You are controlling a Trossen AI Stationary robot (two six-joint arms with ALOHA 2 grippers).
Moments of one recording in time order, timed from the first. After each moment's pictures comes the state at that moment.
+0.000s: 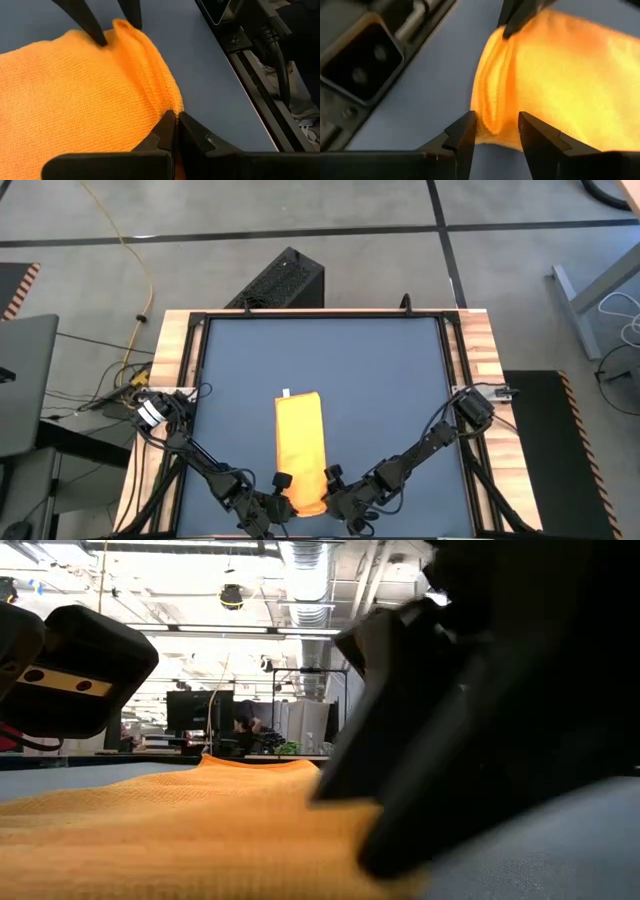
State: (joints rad) left arm -0.80 2.00 1.01 0.23 -0.37 -0.37; right arm 0.62 2.10 1.29 0.07 0.23 0.09
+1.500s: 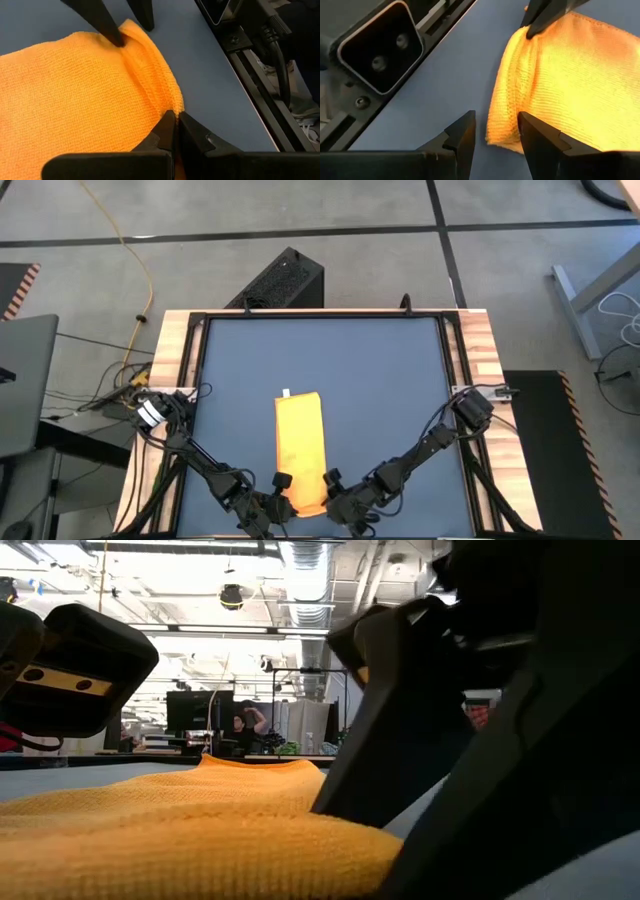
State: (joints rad) left arm -0.80 2.00 1.01 0.24 -0.38 -0.36; right arm 0.63 2.14 1.29 0.10 0.20 0.02
